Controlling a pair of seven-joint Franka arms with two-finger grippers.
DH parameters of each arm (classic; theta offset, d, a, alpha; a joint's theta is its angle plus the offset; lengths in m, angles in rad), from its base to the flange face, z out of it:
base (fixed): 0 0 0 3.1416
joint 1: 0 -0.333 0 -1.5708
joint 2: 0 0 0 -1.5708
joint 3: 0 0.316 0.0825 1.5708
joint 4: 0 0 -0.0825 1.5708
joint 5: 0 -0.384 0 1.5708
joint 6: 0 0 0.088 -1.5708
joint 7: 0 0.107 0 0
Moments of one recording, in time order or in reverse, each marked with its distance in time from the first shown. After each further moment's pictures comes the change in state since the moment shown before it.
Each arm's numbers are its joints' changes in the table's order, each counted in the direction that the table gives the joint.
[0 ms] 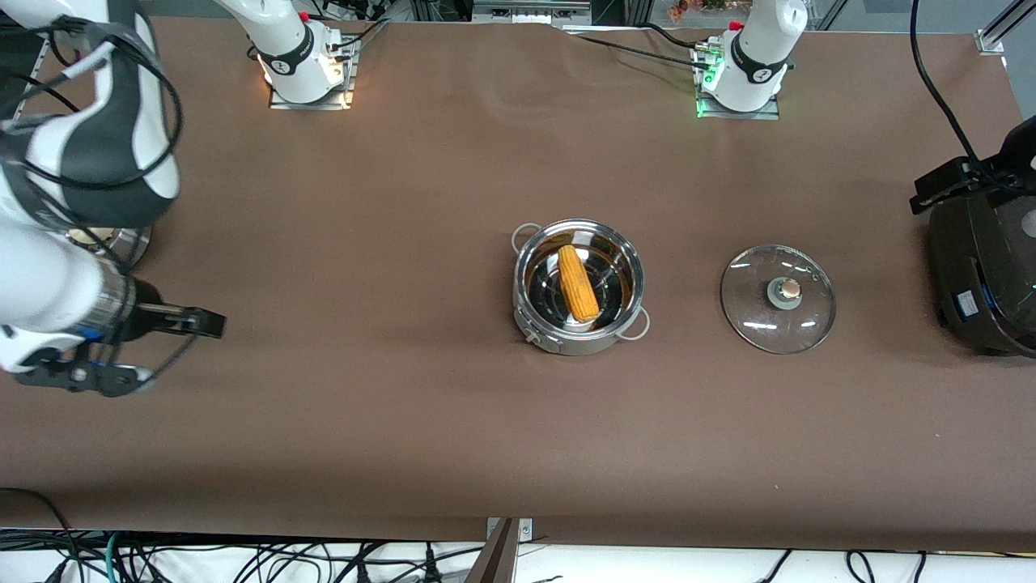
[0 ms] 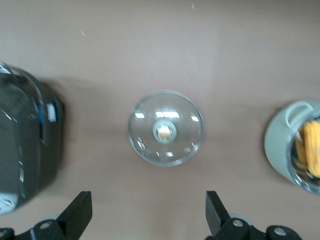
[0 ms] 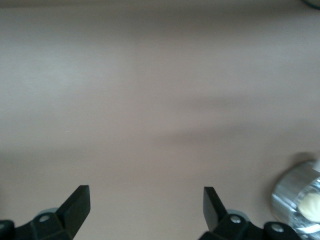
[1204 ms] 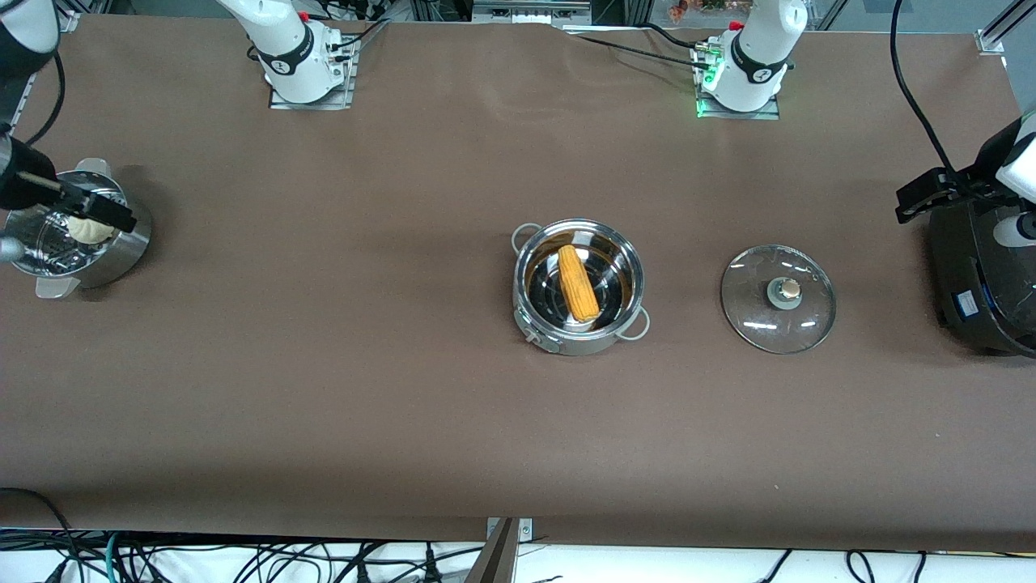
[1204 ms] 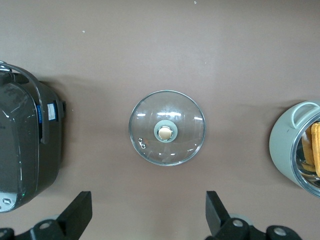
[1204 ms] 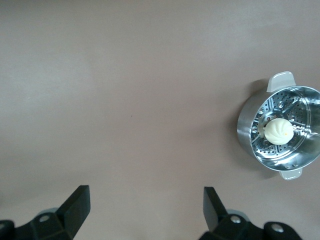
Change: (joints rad) left arm -0.126 0.005 -0.160 -0.041 -0.019 0.008 -0.042; right arm 0.122 0.522 0.019 -0.589 -0.001 -0.051 0.062
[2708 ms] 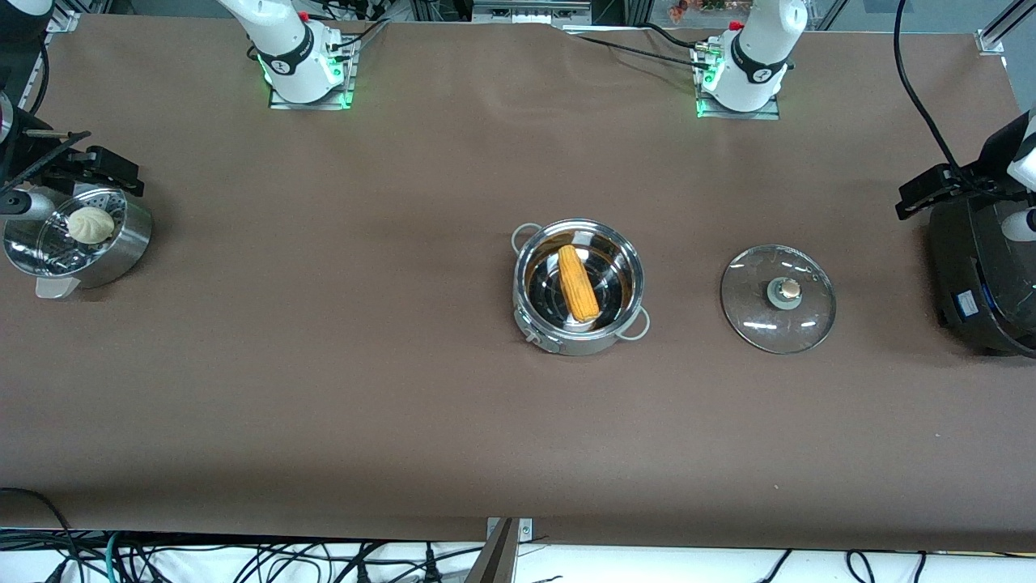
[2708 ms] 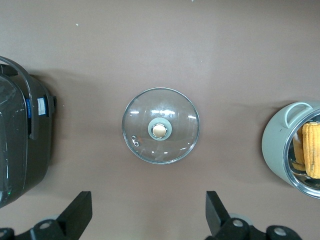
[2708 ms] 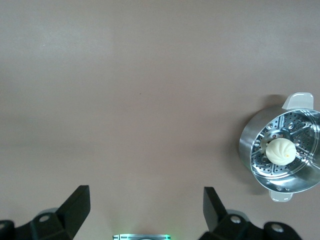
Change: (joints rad) left arm -0.007 0.039 0.018 -0.062 0.040 -0.032 0.000; right arm 0.045 0.068 0.020 -0.123 -0.037 -0.026 -0.299
